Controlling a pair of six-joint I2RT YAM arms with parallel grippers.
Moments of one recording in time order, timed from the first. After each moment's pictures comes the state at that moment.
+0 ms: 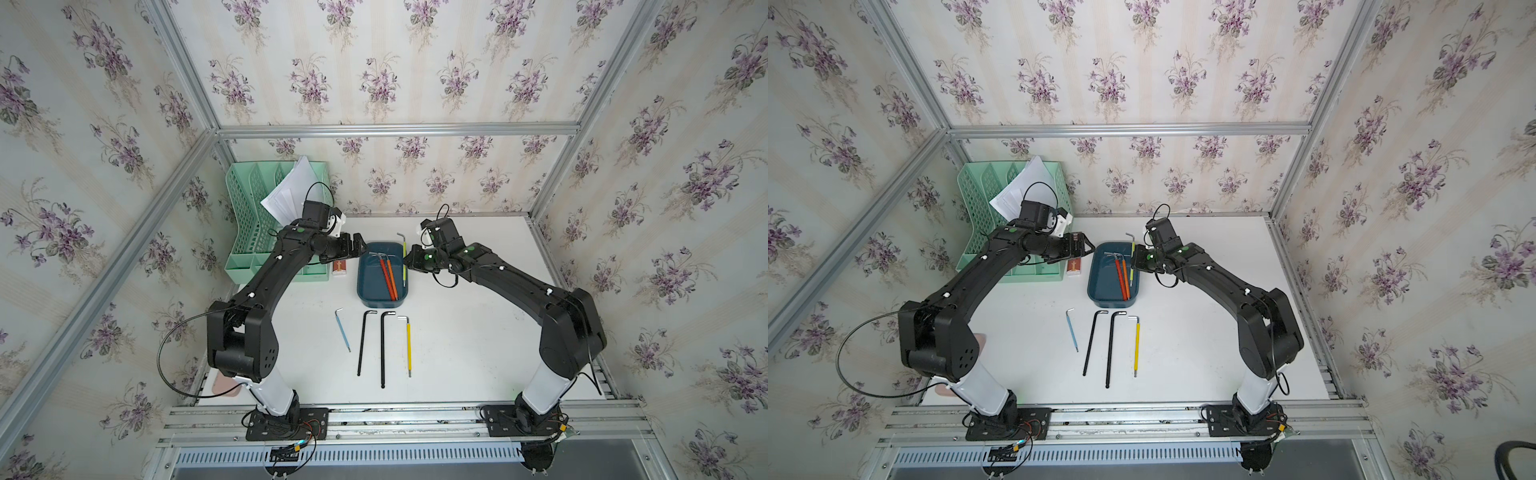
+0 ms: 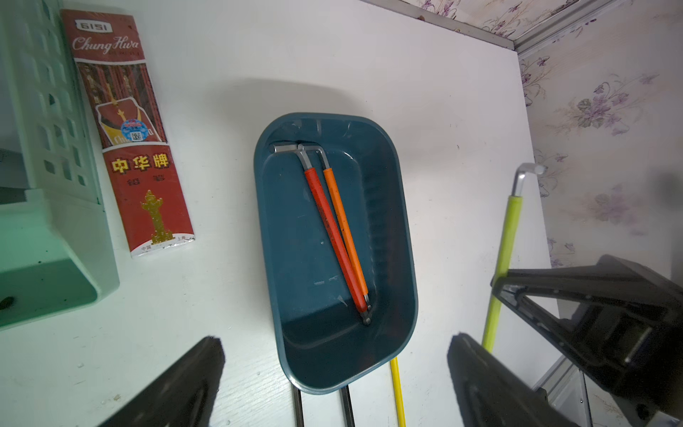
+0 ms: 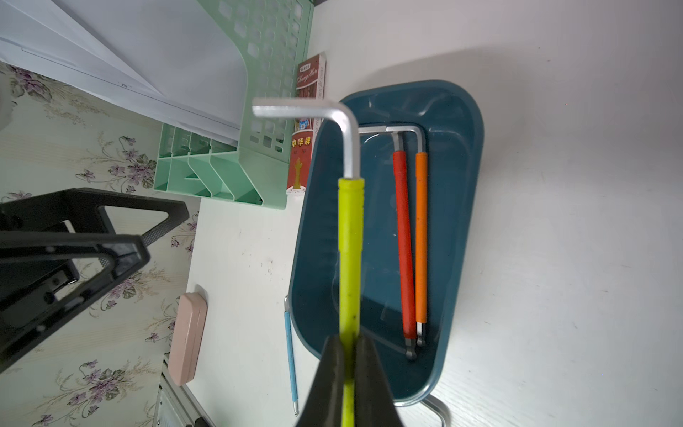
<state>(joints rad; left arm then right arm) -0.18 1.69 1.50 -0.74 0.42 -0.29 0.59 1.77 1.40 -0.41 -0.29 0.65</state>
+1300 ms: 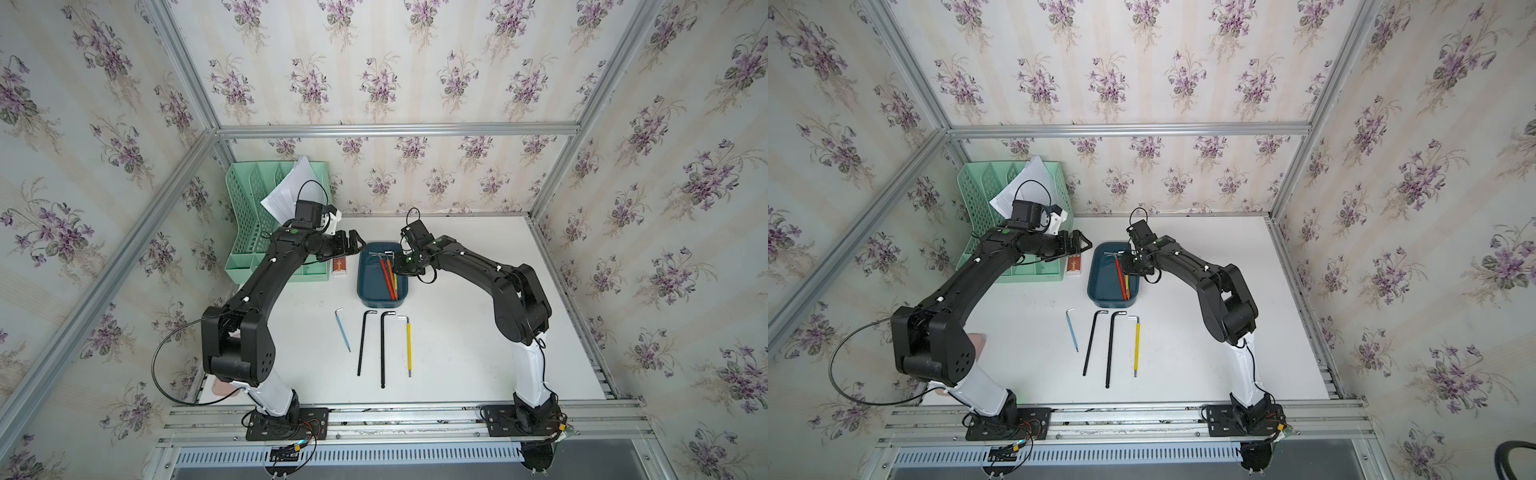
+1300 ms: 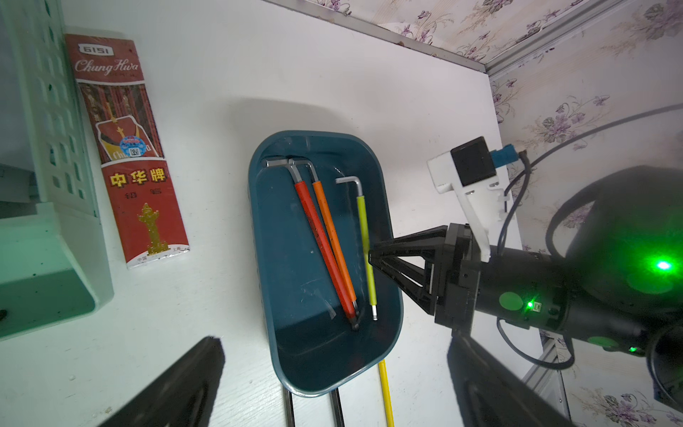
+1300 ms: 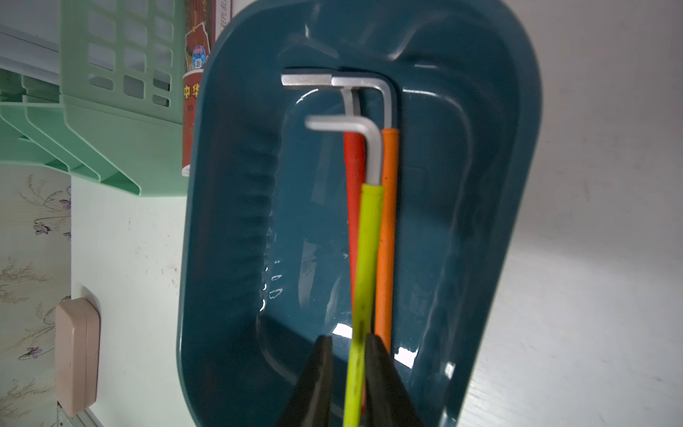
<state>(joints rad) -0.15 1.66 1.47 -0.70 0.47 -0.30 0.62 2.11 1.68 -0.59 -0.24 0.54</state>
